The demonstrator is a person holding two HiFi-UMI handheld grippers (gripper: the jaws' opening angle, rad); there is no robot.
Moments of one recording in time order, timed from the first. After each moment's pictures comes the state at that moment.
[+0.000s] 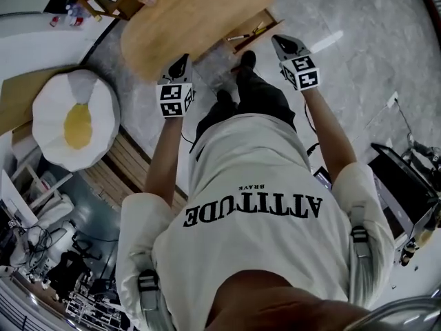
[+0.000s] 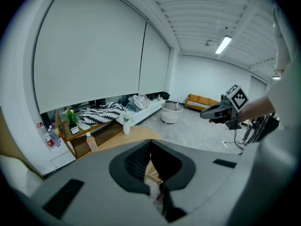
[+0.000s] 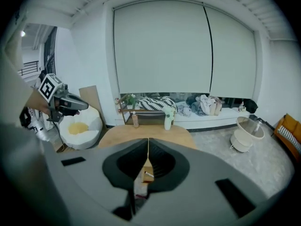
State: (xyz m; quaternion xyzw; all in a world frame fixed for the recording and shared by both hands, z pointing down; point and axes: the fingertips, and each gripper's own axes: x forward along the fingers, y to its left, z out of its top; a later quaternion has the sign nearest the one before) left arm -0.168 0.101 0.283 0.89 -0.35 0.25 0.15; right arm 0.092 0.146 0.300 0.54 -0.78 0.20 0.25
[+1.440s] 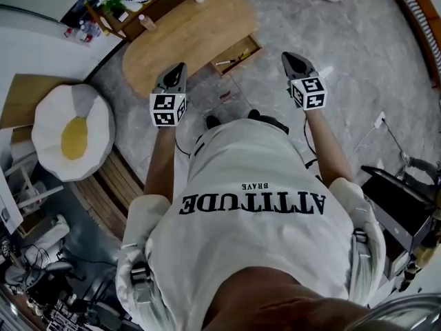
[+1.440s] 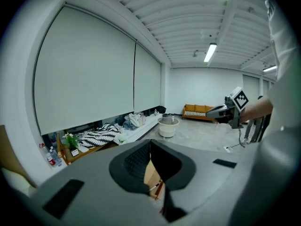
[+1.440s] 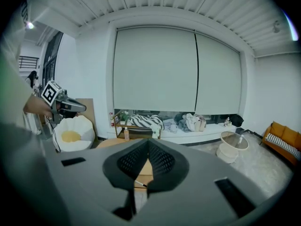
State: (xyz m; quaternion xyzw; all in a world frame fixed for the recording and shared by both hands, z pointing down) left arm -0.132 0.164 0.171 0.91 -0.36 0.18 0.07; right arm 0.169 0.239 0.179 0.61 -0.77 0.12 0.18
